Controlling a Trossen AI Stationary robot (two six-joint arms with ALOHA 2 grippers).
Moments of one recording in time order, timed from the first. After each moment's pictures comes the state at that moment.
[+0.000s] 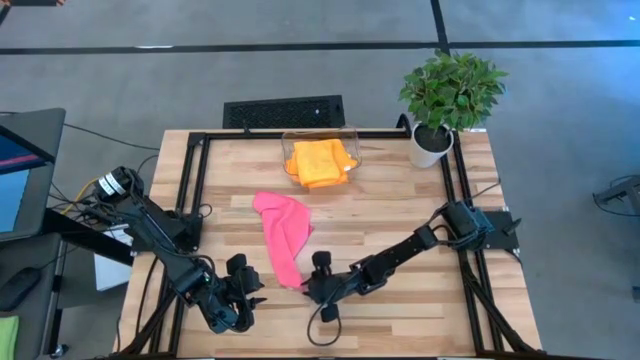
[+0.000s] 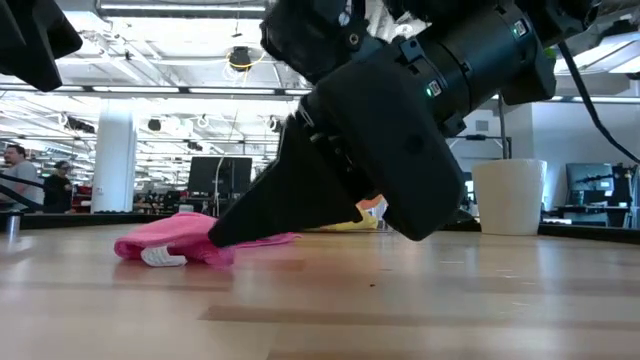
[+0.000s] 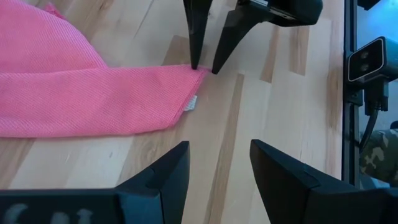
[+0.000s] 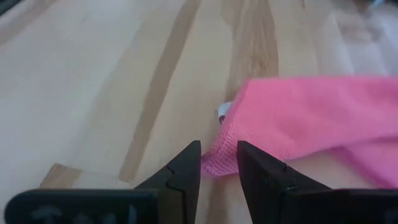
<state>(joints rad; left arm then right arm) -0.84 1.48 0.95 -0.52 -0.53 -1.03 0.44 2.18 1.24 0.30 0.29 -0.05</state>
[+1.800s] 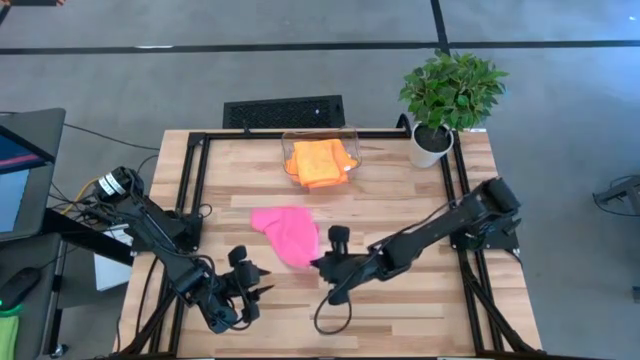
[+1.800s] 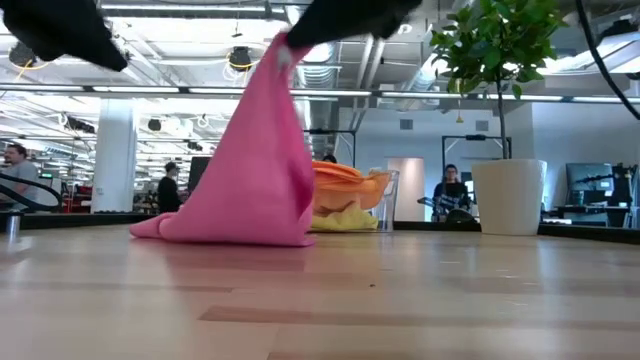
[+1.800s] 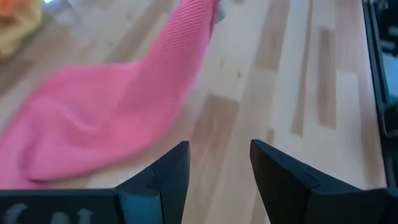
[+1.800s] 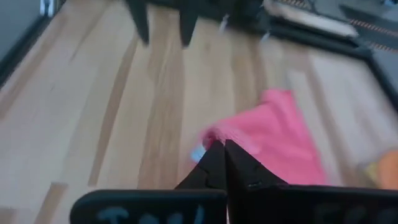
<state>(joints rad) -0.84 1.48 0.95 -0.52 -0.77 -0.99 0.44 1.82 1.31 -0.18 0.46 0.02</state>
